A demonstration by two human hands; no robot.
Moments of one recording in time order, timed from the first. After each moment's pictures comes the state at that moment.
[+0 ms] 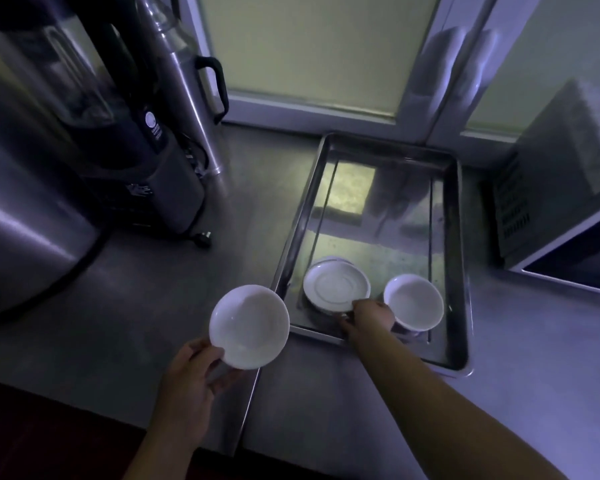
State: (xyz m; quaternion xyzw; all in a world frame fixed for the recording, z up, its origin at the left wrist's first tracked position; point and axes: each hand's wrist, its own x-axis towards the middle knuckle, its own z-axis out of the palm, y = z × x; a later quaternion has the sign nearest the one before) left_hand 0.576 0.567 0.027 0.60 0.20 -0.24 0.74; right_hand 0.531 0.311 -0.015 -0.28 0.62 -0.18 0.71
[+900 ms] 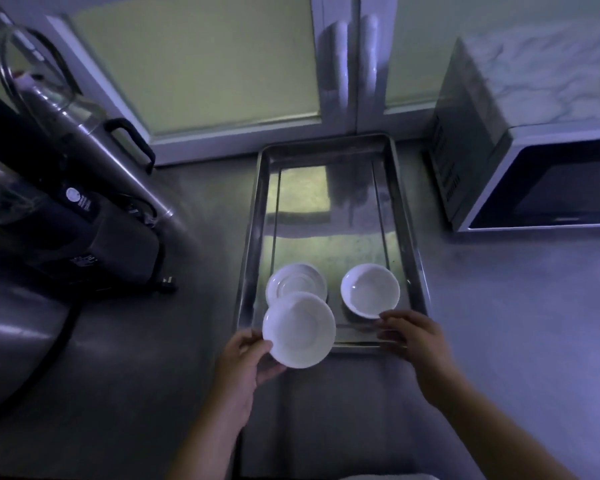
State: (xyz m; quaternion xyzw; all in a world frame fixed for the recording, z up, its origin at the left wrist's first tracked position) left_hand 0.555 0.450 0.040 0.70 0.05 -0.37 0.61; right_hand 0.380 0.254 0.022 -0.42 0.53 -0.17 0.72
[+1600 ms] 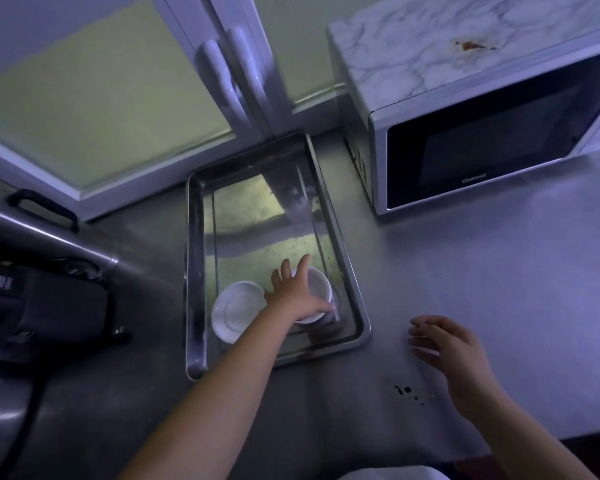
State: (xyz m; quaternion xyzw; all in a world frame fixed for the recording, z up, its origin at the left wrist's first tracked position) left_hand 0.516 0.216 -0.014 0.87 -0.39 -0.31 -0.02; right_hand 0.244 0.191 -0.005 -0.33 0.58 -0.25 0.70
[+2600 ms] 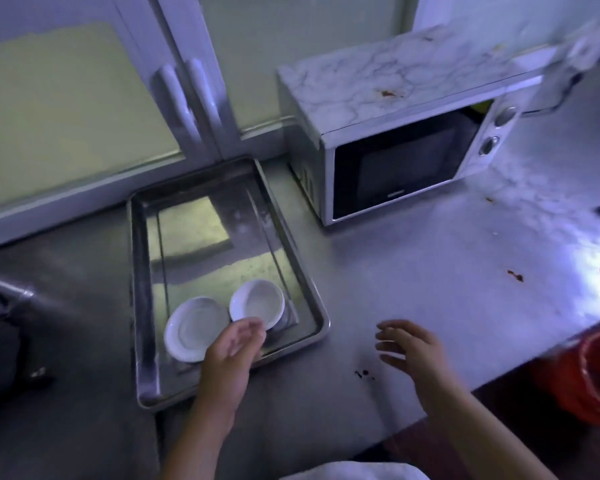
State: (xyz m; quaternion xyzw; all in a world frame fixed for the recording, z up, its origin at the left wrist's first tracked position) left_hand 0.482 0.360 0.045 0.70 -0.23 -0.42 0.52; right_hand 0.231 0.250 0.042 -0.35 0.62 -0.29 0.64
